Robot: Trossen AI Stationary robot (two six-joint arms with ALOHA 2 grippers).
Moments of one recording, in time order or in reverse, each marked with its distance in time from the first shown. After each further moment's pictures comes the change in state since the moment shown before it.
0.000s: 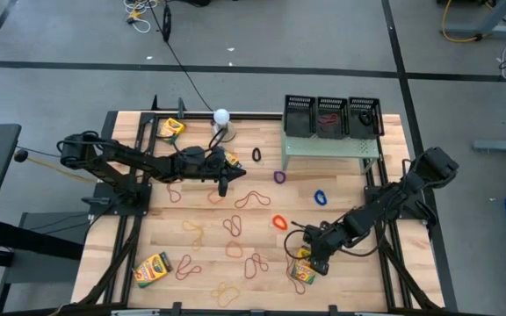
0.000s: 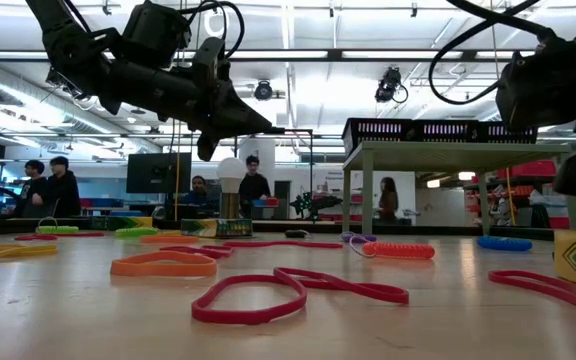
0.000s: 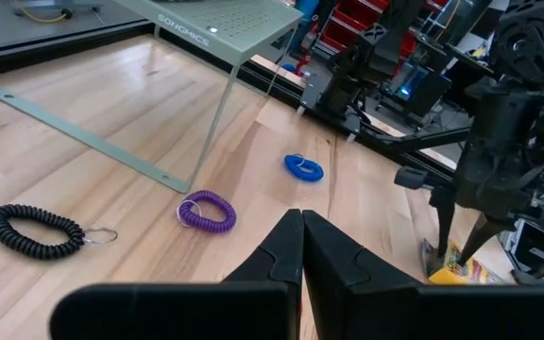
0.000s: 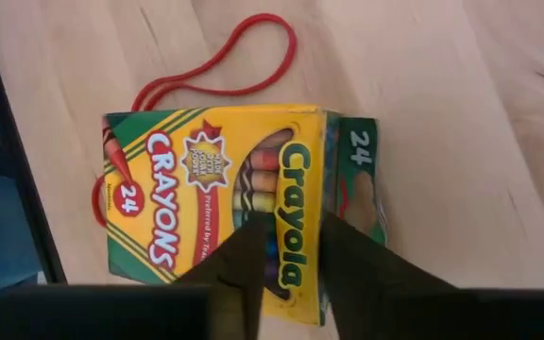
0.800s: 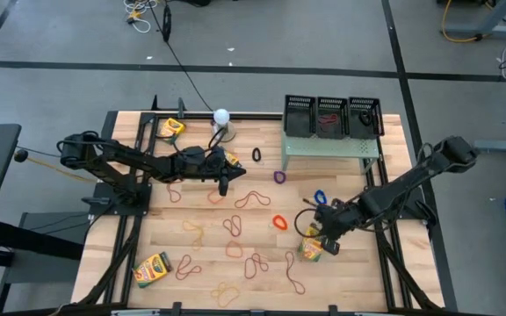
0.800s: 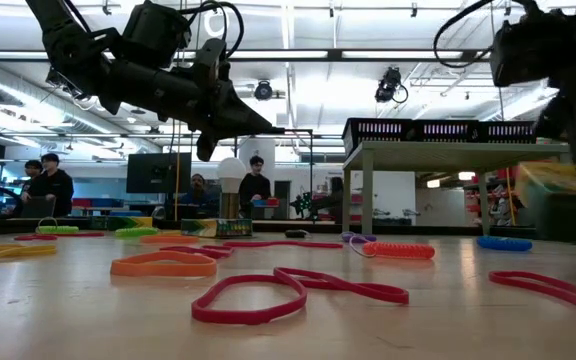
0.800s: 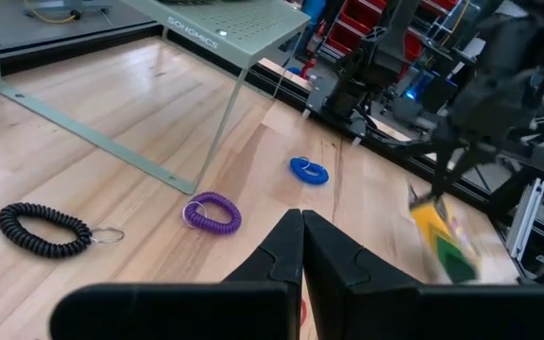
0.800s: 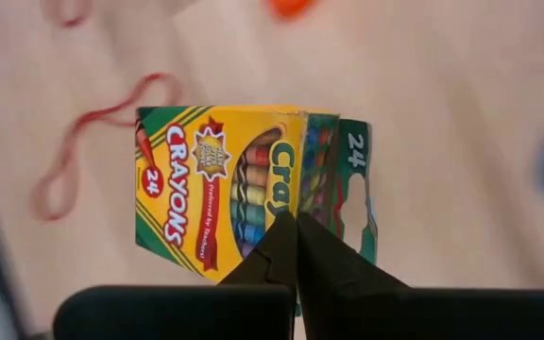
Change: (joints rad) left arm 0.000 0.000 0.000 0.000 -0.018 -0.010; right arm -0.102 -0.314 0.026 -0.397 0.113 -0.116
